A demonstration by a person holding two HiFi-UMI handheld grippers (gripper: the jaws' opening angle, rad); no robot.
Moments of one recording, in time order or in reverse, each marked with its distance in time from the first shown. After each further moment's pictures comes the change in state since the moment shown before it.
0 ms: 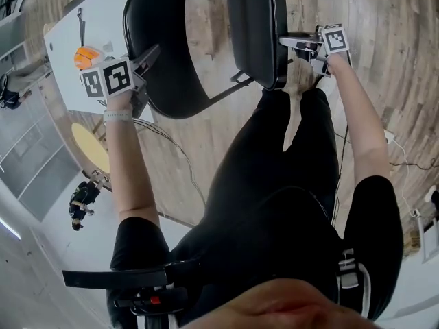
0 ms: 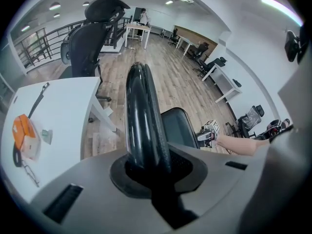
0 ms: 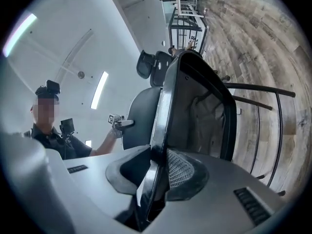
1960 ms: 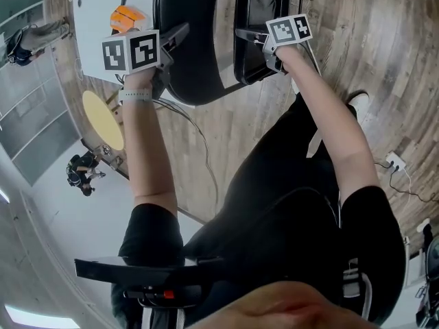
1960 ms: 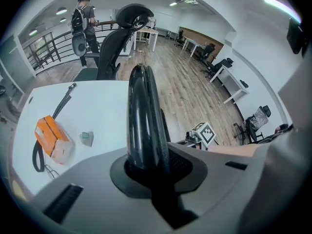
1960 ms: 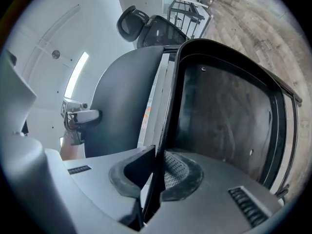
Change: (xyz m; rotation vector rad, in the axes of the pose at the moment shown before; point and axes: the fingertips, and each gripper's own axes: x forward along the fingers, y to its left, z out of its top) left arm -0.064 0.114 -0.006 -0.020 -0.015 0.075; right arm 0.341 -0.006 0.014 0.011 0.089 -0.209
